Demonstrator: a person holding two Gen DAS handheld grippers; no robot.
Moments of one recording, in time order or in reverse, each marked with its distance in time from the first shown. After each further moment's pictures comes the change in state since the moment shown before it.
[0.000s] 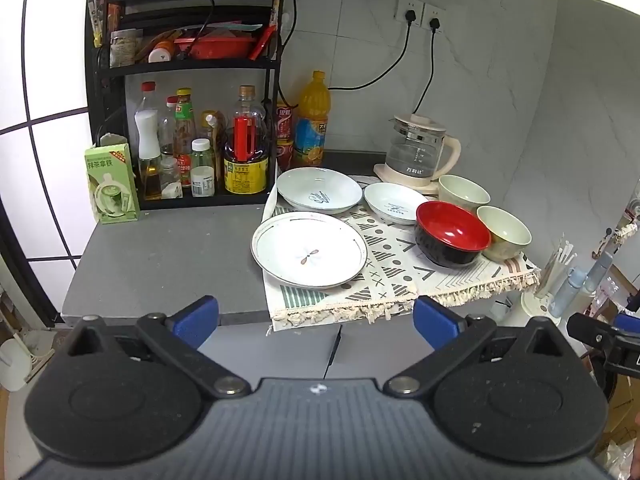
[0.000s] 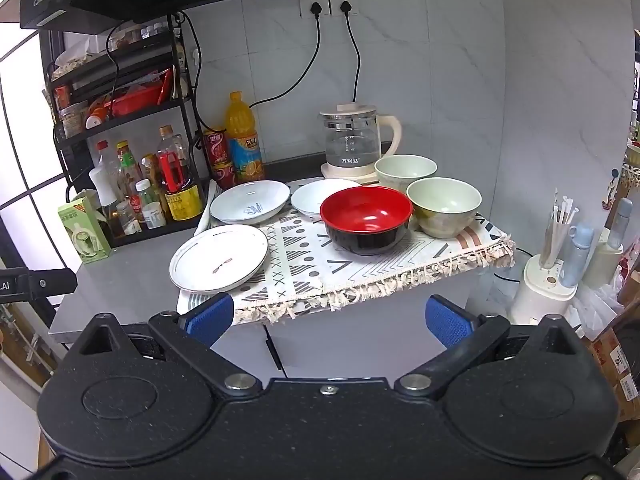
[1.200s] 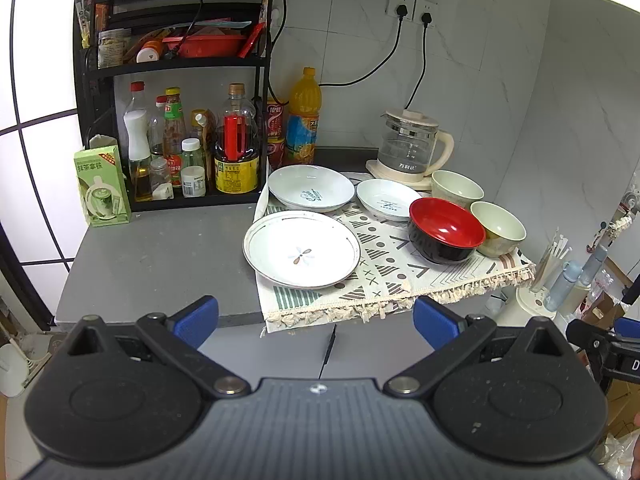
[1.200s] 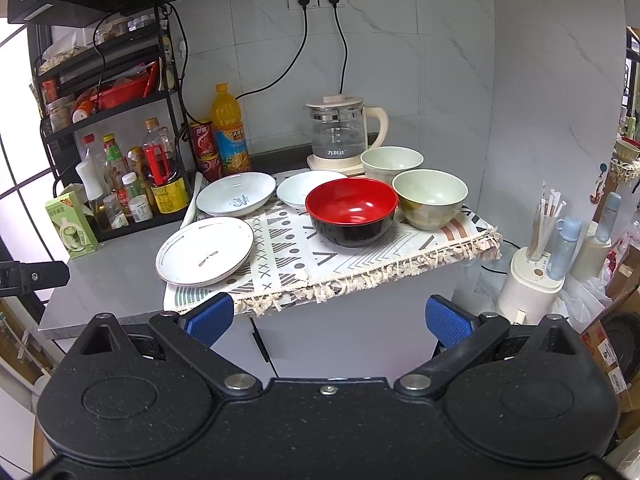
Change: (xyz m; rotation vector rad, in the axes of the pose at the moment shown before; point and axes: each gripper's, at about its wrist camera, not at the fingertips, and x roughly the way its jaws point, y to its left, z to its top) left arm 0.005 -0.002 0.005 0.012 0.016 -0.018; right arm 0.002 0.001 0.001 0.007 0.037 -0.048
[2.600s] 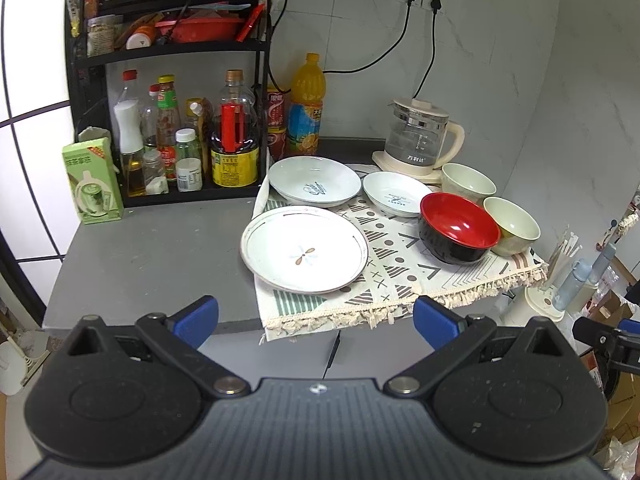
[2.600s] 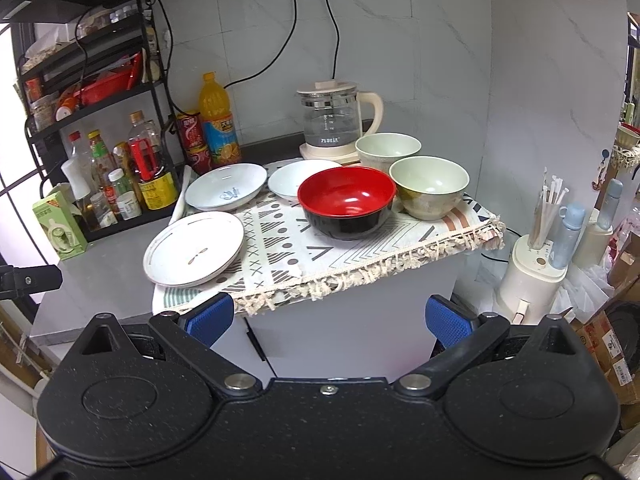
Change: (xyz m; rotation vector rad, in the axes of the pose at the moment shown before) left arm 0.046 0.002 0.014 -0.002 0.037 0.002; right arm 0.034 -0.006 0.008 0.026 0.035 -0.011
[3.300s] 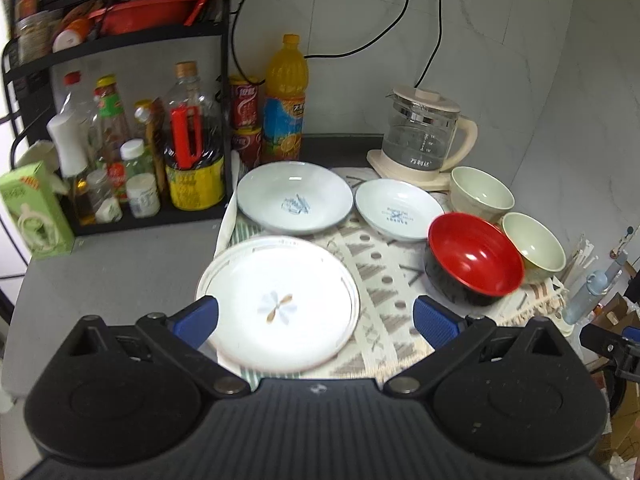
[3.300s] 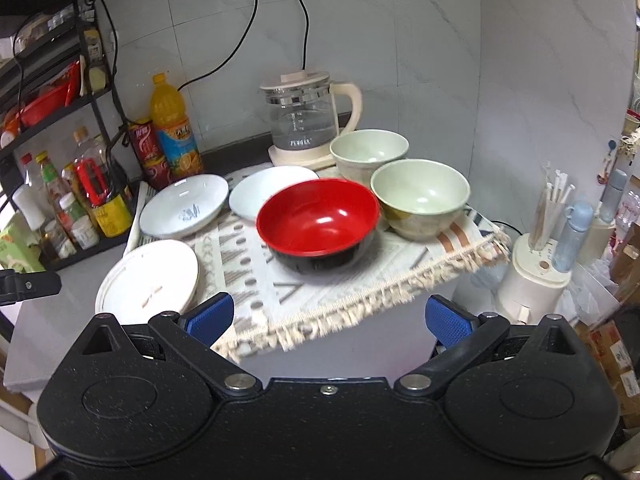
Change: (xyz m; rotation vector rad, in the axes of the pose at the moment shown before) left arm 0.120 -0.025 0.081 0.025 0.056 -0.014; right arm 0.095 -0.025 0.061 0.053 0.031 -0.019
